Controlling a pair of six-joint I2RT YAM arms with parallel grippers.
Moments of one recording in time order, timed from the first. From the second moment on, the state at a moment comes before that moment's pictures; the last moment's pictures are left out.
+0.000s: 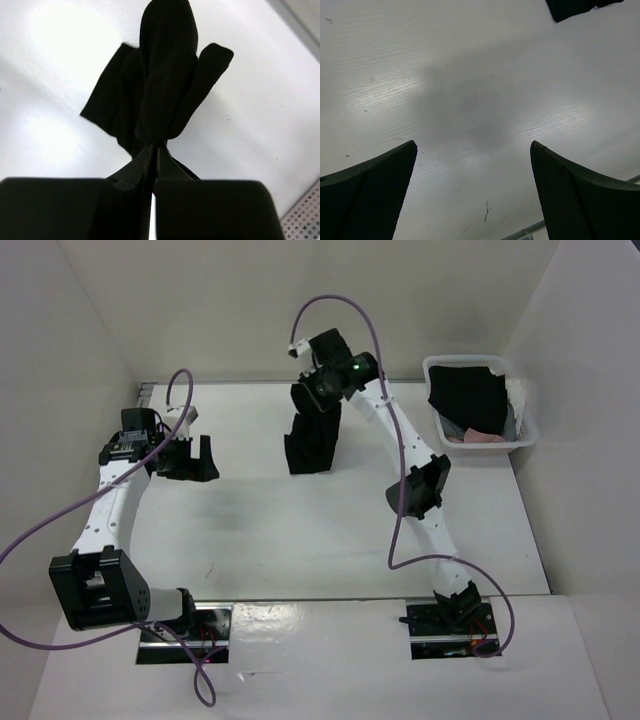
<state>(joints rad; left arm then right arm) 0.17 1.33 1.15 -0.77 0.44 0.18 0.54 2.41 2.79 -1.18 0.00 -0.19</state>
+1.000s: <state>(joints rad) 0.17 1.30 1.15 -0.77 0.44 0.17 0.32 2.46 2.60 -1.15 0.20 -0.14</state>
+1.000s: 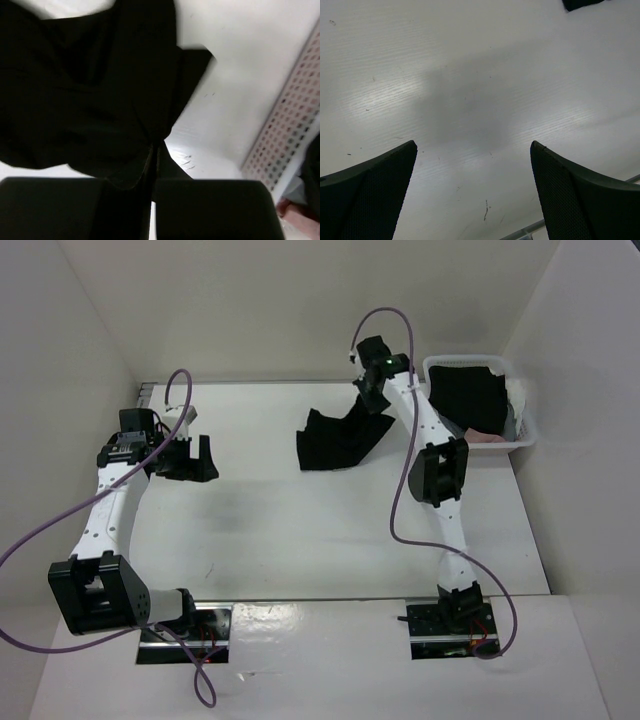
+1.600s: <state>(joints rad) 0.17 1.30 1.15 -0.77 0.44 0.17 0.55 2.25 2.03 -0.81 0.36 -0.17</state>
